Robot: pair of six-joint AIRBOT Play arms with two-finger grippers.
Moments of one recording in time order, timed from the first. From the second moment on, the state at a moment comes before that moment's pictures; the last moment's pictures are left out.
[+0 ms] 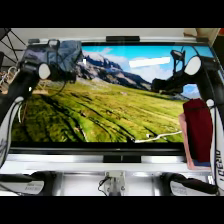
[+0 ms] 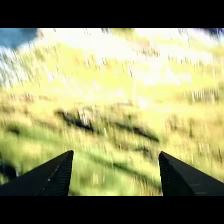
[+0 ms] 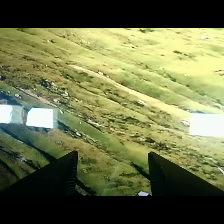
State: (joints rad) left arm -0.26 -1.54 1.58 1.66 -0.93 -1.72; right arm 0.09 -1.40 1.48 -1.38 1.31 1.68
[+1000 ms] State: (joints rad) left arm 0.02 -2.17 2.00 1.33 -0.60 -1.95; right arm 0.19 -1.40 1.48 -1.16 1.29 1.61
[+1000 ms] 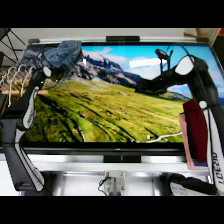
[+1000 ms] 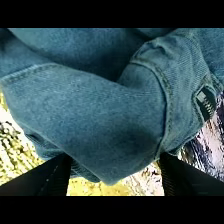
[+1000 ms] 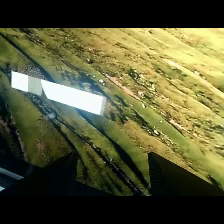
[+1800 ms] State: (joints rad) left arm -0.03 -2.03 2.01 1.20 -0.47 -1.85; right arm 0.23 -1.40 1.49 -1.16 1.26 1.57
